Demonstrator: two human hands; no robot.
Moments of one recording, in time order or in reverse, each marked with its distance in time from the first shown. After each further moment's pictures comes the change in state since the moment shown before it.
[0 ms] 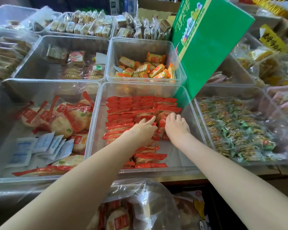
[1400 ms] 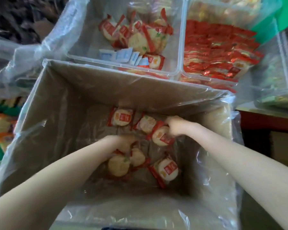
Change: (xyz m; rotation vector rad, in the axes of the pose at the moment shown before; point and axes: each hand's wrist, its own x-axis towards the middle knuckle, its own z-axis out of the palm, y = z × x) left_hand -0.278 -0.083 0.239 -0.498 -0.503 -0.171; right_hand -0.178 -0.220 -0.036 0.475 -0.726 -0.427
